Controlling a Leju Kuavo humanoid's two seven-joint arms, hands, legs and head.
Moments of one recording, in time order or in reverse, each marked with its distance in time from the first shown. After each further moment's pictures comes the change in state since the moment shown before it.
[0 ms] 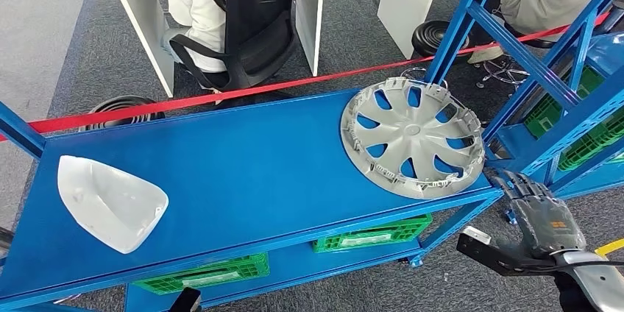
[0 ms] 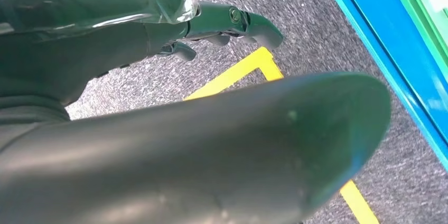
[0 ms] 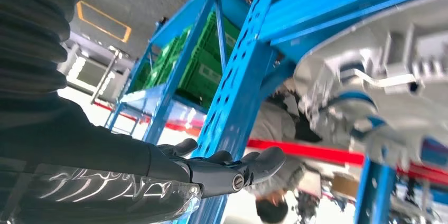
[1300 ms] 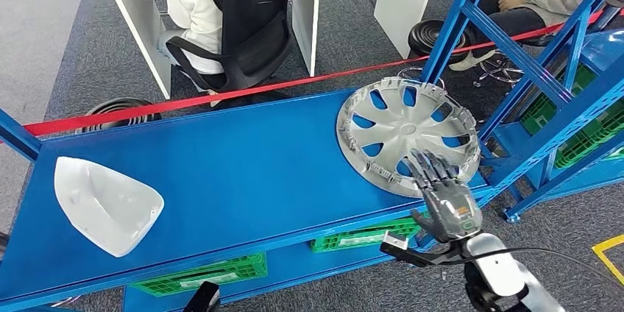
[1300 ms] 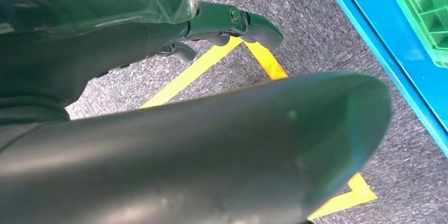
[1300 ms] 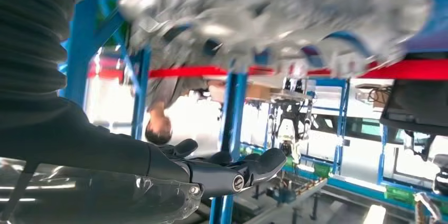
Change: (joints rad) left arm -0.023 -0.069 0.004 0.000 -0.029 -0.017 0.018; right arm -0.372 0.248 0.419 0.357 0.257 -0.470 -0.177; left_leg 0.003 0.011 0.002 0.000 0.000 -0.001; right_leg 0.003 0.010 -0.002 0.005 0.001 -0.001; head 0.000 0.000
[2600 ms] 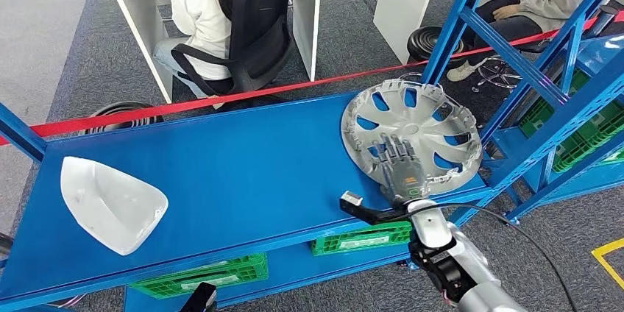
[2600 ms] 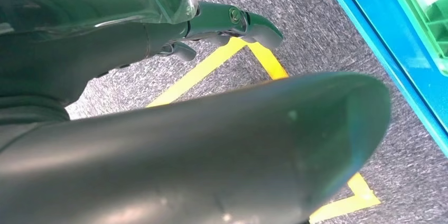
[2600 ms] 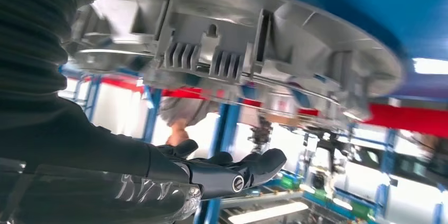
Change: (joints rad) left arm 0.000 0.016 0.004 0.000 0.008 -0.009 0.024; right arm -0.322 0.253 0.105 0.551 0.136 0.057 0.161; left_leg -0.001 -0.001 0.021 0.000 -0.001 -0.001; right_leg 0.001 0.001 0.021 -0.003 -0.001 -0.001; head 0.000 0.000
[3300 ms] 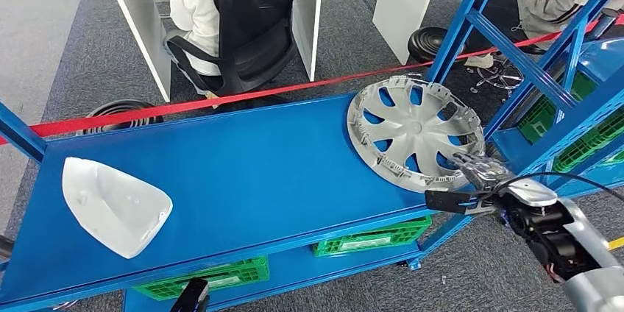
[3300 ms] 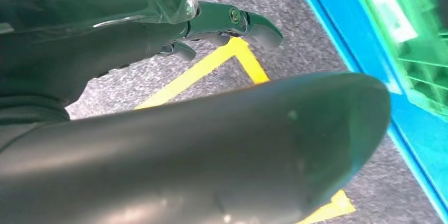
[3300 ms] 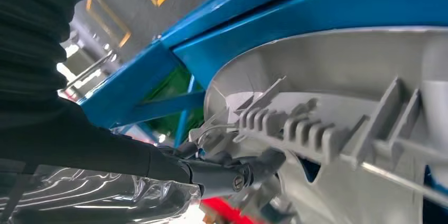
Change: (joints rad) left arm -0.011 0.014 0.026 -0.002 0.022 0.003 -0.036; right arm -0.060 -0.410 -0.060 -0.195 -0.393 0.745 -0.217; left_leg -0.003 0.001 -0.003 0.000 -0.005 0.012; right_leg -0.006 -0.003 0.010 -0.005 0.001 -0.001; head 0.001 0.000
